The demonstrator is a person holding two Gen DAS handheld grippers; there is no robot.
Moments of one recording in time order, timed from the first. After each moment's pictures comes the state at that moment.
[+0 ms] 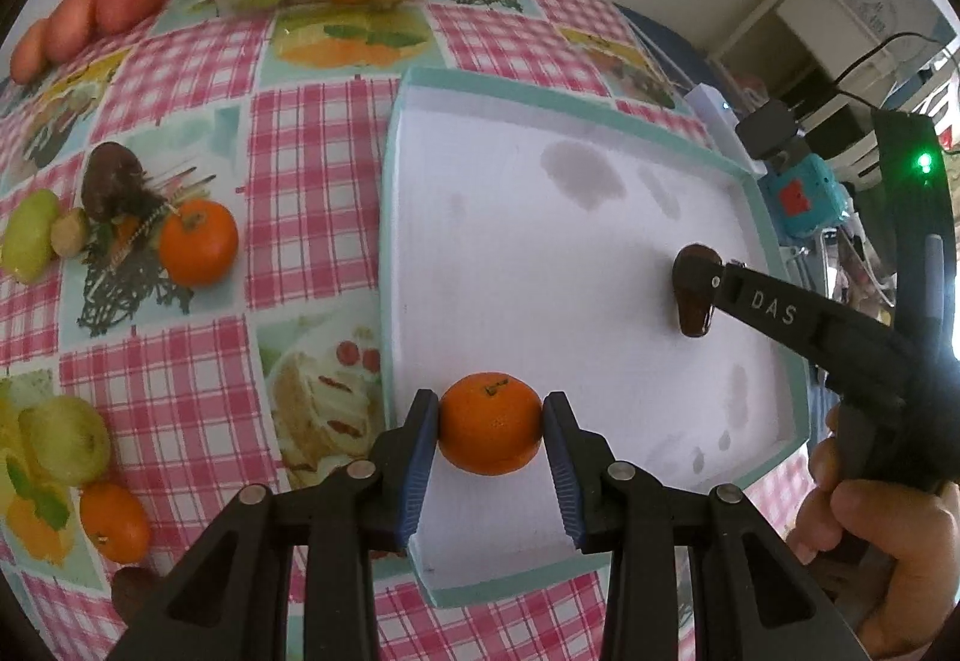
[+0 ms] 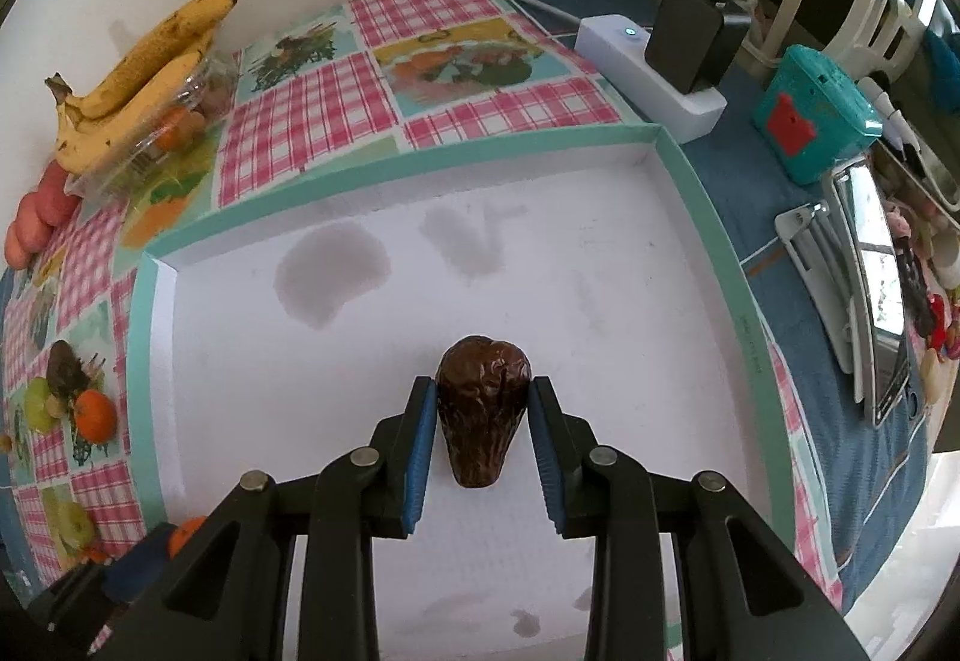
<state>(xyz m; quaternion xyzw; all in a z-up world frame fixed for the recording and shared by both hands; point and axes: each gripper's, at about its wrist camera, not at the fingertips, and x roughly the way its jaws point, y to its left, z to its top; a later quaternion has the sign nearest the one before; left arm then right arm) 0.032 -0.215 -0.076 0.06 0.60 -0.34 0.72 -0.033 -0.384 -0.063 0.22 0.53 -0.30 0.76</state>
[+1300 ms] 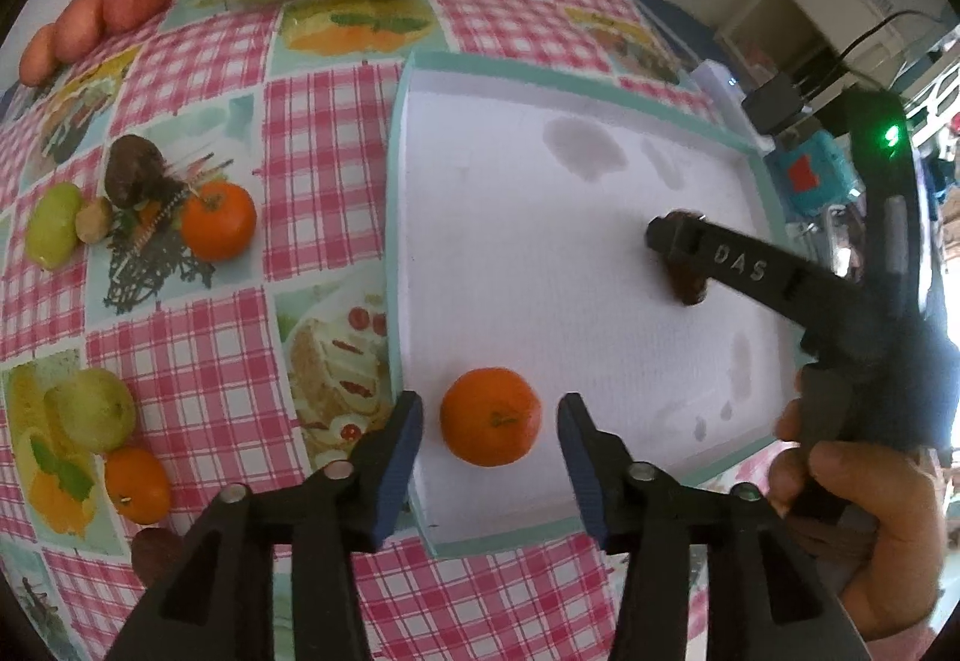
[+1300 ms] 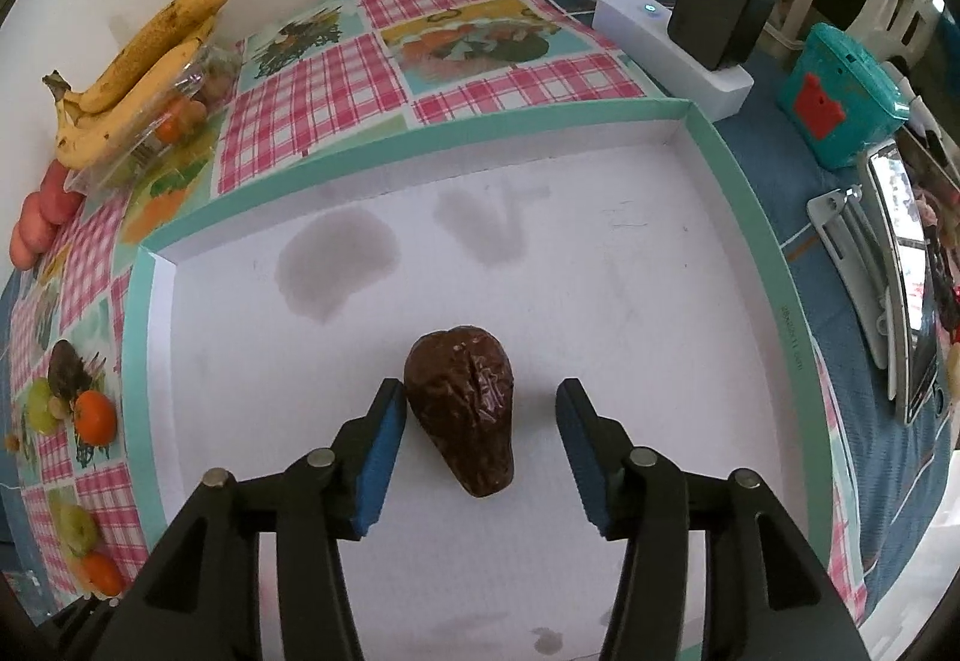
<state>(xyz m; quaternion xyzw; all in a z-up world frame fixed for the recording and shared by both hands) 0.029 -0.213 -0.060 0.08 0.62 -0.33 0.71 -0.028 -0.391 -0.078 0.24 0.53 -0.28 0.76</state>
